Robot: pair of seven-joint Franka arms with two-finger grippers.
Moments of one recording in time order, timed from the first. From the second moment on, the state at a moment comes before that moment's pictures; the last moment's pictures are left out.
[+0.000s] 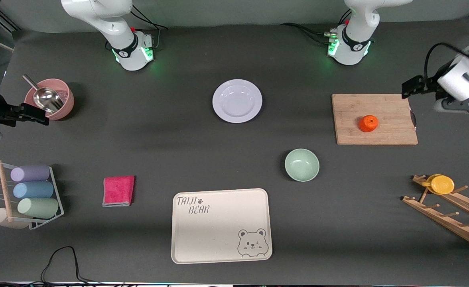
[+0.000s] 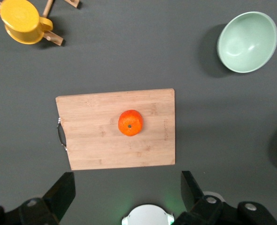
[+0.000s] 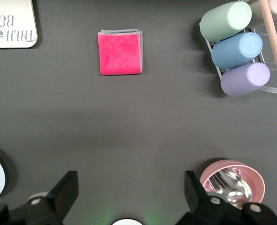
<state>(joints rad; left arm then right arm) 0.05 -0.15 -0.05 -1.95 0.00 1.65 0.07 0.03 0.07 -0.08 -1.54 -0.03 1.49 -0.07</state>
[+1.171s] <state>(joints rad) 0.09 -0.16 -0.05 -2.71 0.03 2.61 0.07 0.38 -0.31 -0.06 -1.98 0.02 1.65 0.44</state>
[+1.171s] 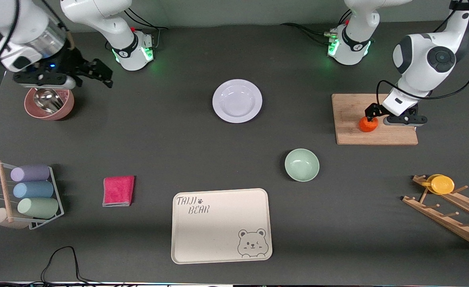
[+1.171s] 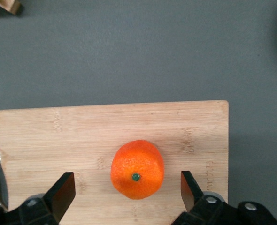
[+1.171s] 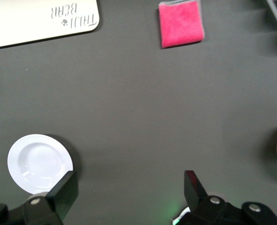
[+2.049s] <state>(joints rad) 0.12 -0.01 -0.05 -2.76 0.03 2.79 0.05 0.41 -0.36 -0.09 -2.26 0.35 1.86 0.30</state>
